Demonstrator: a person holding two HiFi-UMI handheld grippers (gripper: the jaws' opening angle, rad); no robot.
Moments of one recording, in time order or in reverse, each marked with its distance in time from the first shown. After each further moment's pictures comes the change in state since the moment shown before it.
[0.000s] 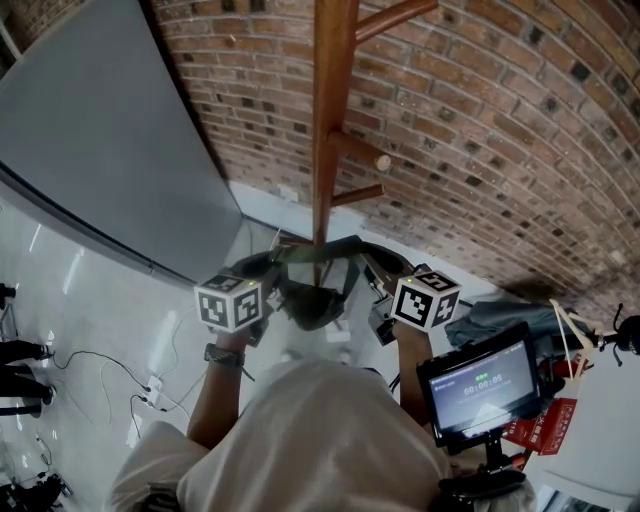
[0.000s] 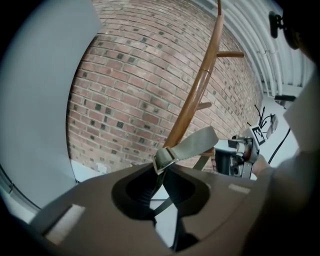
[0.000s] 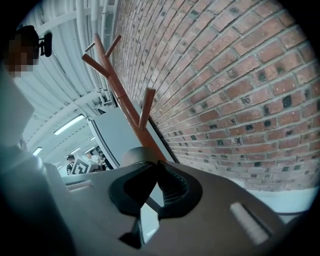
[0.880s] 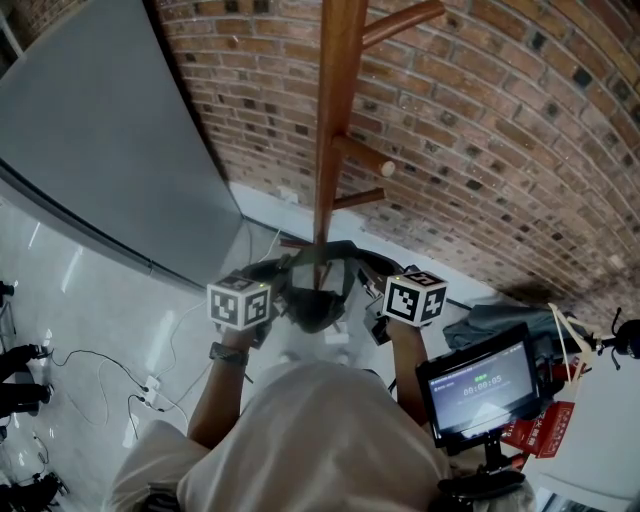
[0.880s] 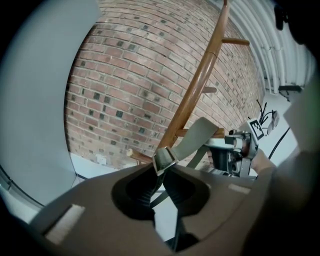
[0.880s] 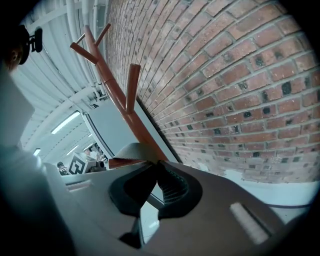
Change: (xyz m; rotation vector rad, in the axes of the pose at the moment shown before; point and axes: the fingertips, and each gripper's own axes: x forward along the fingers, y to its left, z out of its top) left arm 0.018 0.006 -0.032 -0.010 0.095 -0.009; right arm 0.019 -0.019 -0.029 0.033 0.088 -0.025
